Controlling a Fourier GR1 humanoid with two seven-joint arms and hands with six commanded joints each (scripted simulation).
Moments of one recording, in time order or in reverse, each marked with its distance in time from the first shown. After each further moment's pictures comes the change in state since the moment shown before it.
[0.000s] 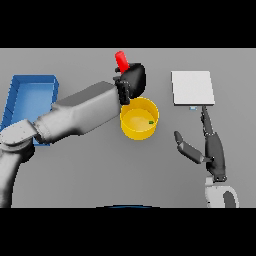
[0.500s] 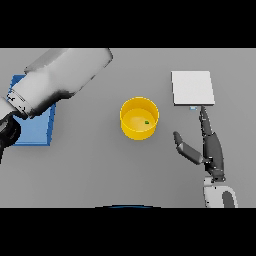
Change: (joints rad) left arm -0.260 0.117 0.165 0.144 0.134 0.073 -0.032; right arm 0.004 0.014 0.001 0.010 -0.020 0.006 -0.044
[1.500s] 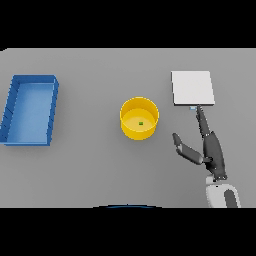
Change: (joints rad) left arm 0.629 0.407 0.665 -0.202 0.916 0.471 0.503; right arm -0.017 -0.044 0.015 0.016 -0.003 0.050 -0.040
